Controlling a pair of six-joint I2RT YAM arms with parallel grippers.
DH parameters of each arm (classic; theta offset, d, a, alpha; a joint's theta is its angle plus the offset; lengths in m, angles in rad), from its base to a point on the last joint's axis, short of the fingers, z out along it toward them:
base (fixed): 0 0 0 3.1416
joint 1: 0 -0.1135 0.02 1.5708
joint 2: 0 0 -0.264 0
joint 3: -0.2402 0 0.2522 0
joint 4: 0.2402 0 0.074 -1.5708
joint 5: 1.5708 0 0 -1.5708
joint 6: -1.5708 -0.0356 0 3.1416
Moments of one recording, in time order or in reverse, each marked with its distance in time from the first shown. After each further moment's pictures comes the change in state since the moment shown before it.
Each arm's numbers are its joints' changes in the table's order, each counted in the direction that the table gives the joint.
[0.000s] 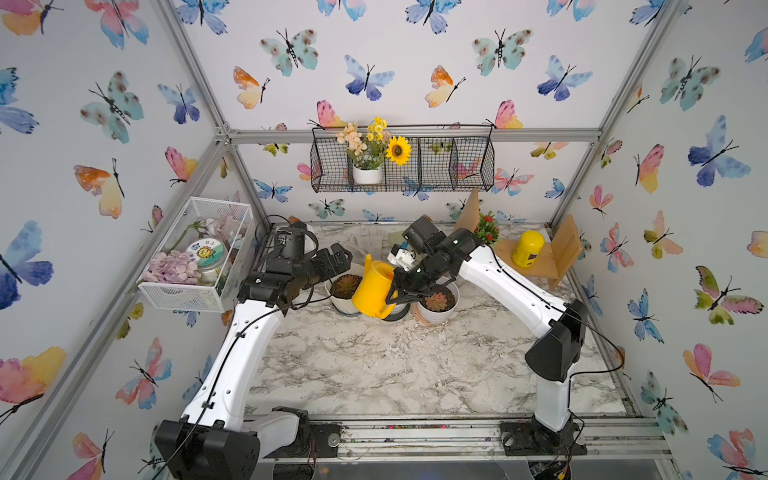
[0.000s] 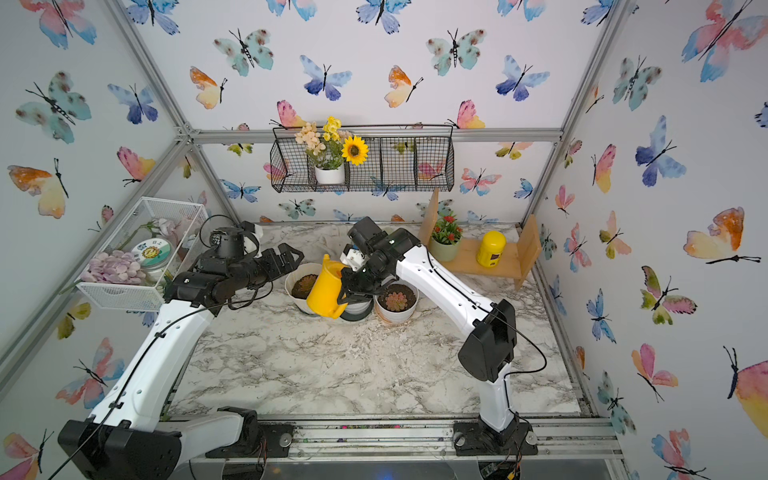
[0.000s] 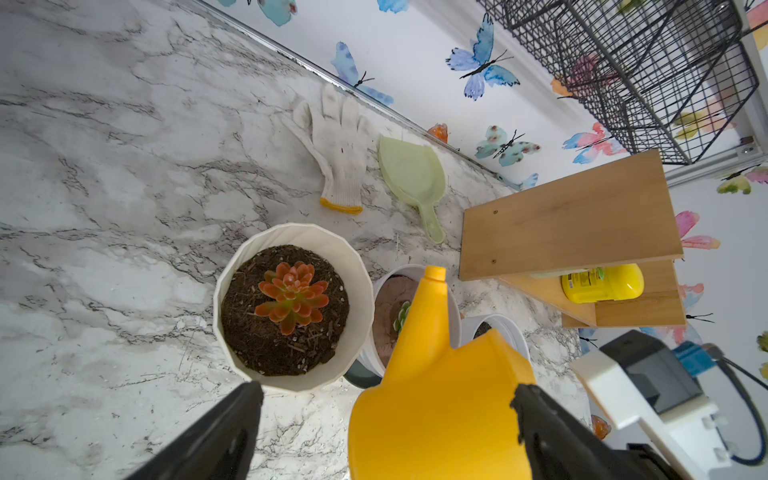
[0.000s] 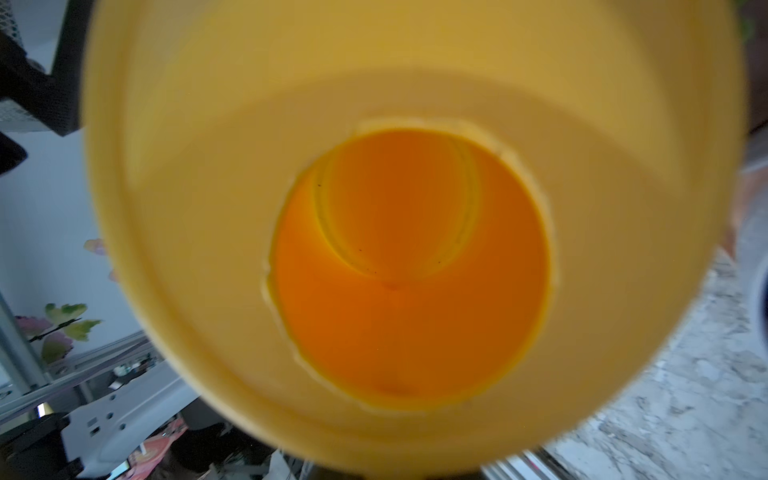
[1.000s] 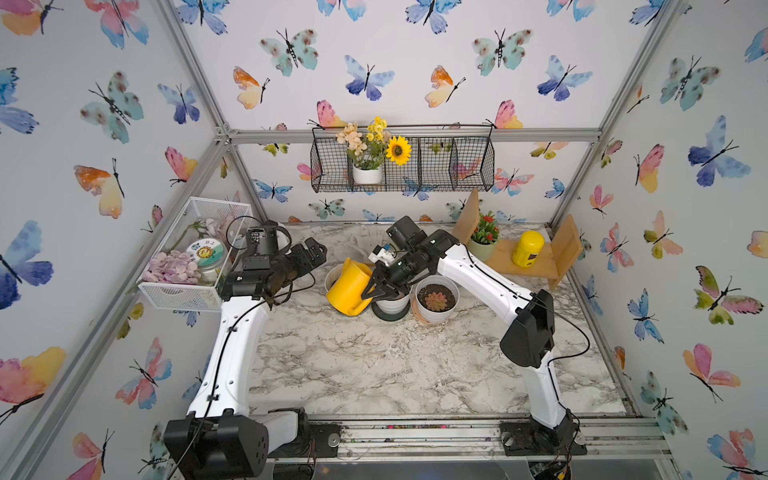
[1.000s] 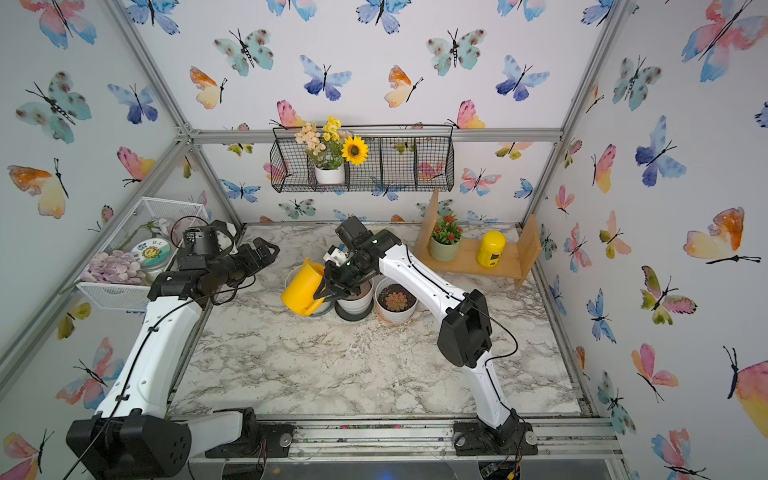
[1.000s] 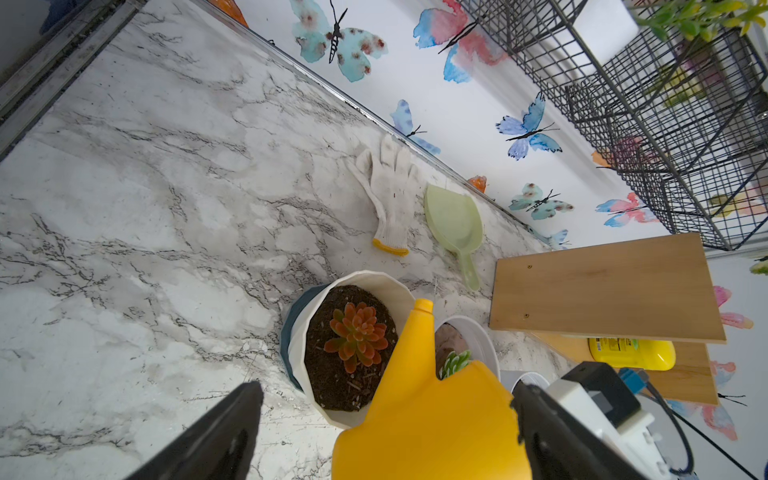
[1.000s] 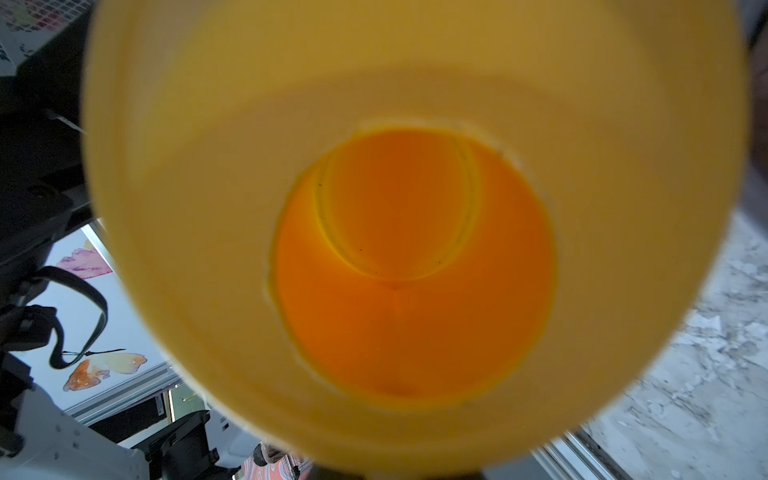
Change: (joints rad) left arm -0.205 0.033 0.001 -0.024 0.060 -0.040; right arm -0.006 0.196 -0.115 -0.167 -0.295 -0.208
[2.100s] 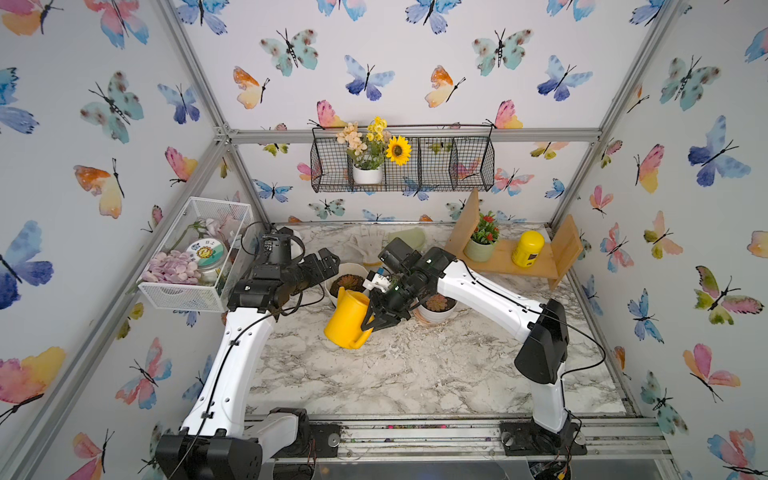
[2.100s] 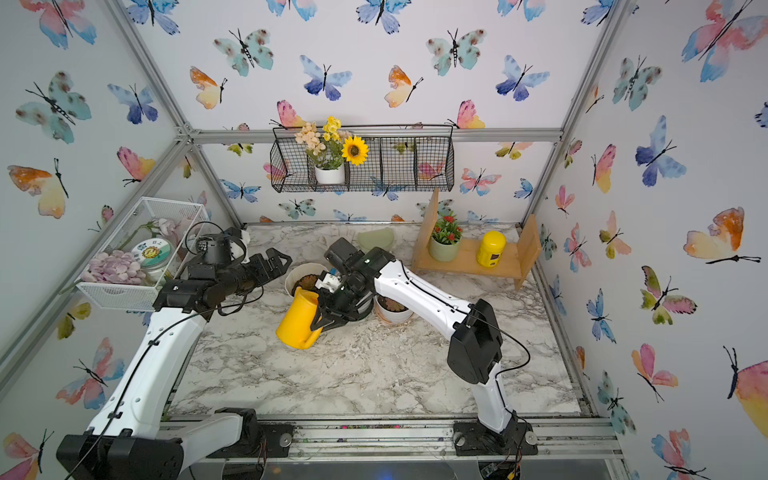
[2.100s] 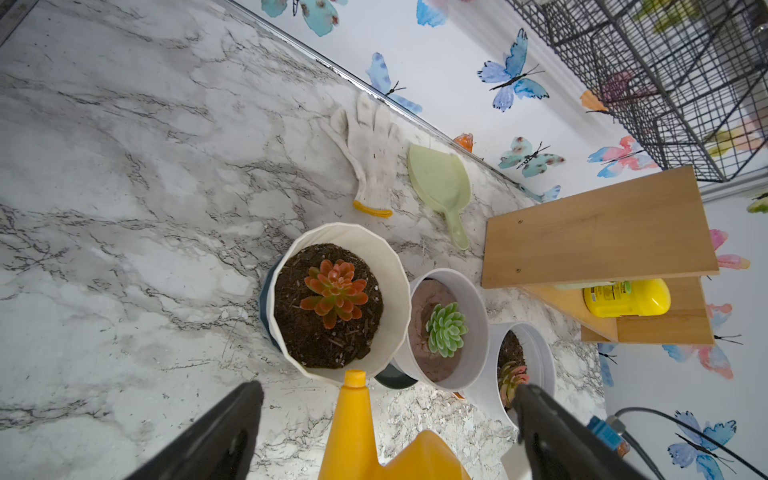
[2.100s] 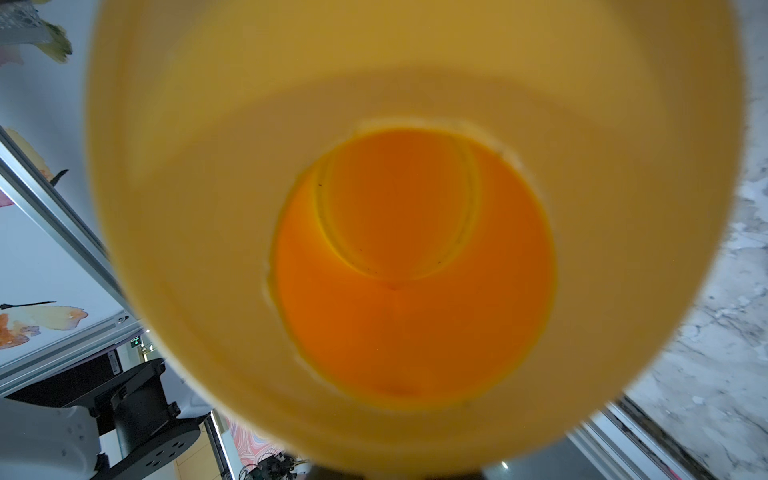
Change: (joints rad) left arm 0.088 -0.073 0.059 0.035 -0.035 -0.003; right arm -0.115 -0.124 0.183 0.039 0.020 0.020
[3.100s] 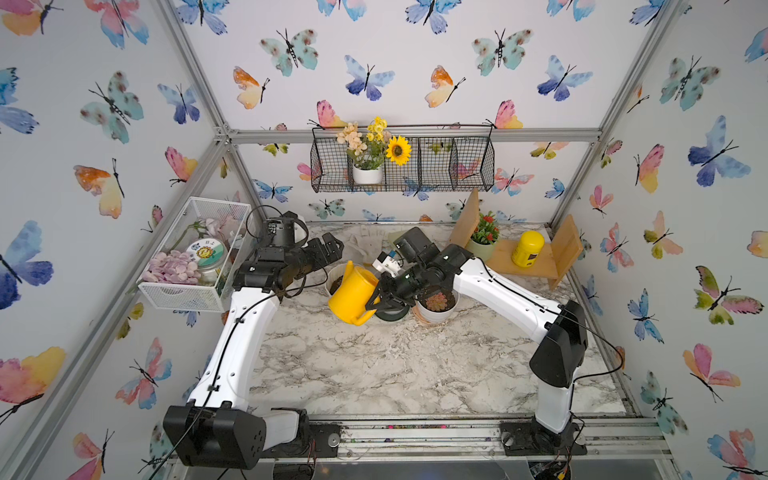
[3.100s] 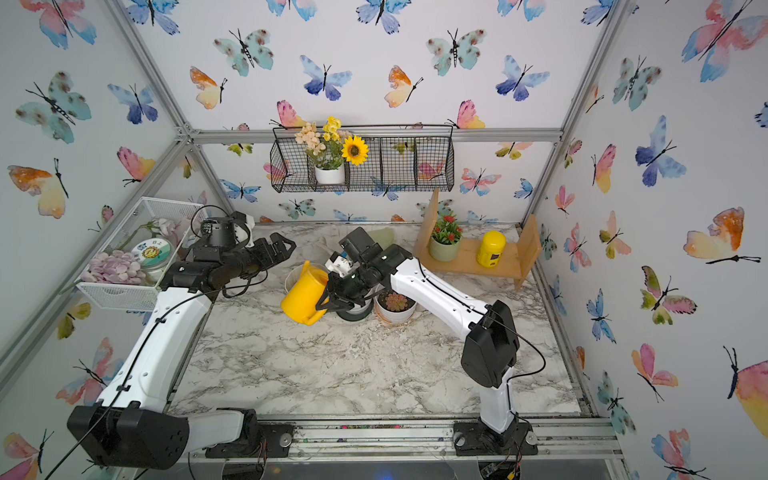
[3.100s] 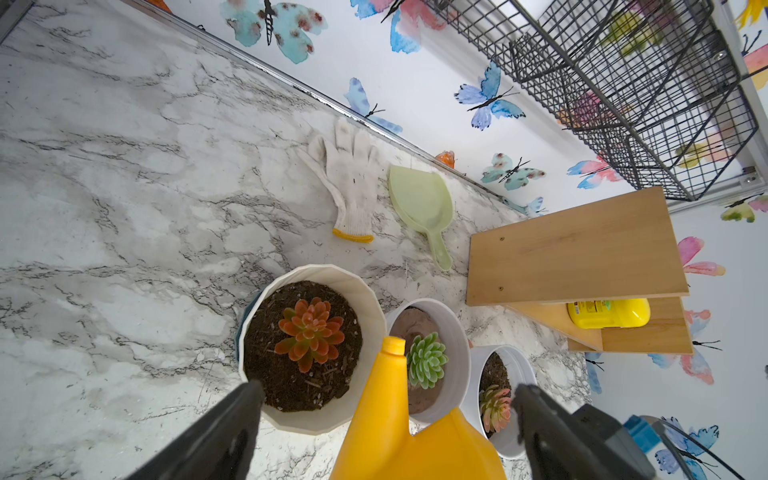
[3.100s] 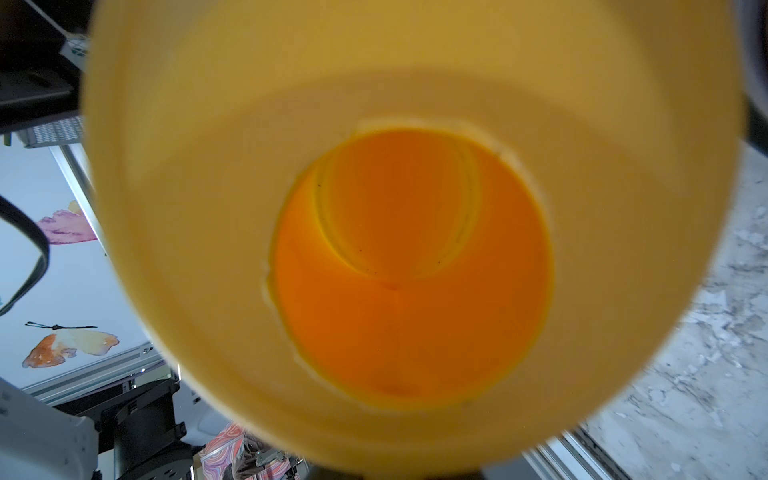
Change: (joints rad) left arm 0.036 0.119 -0.140 -0.014 0.024 -0.004; right arm 0.063 -0.113 0.140 -0.228 0.044 -0.051
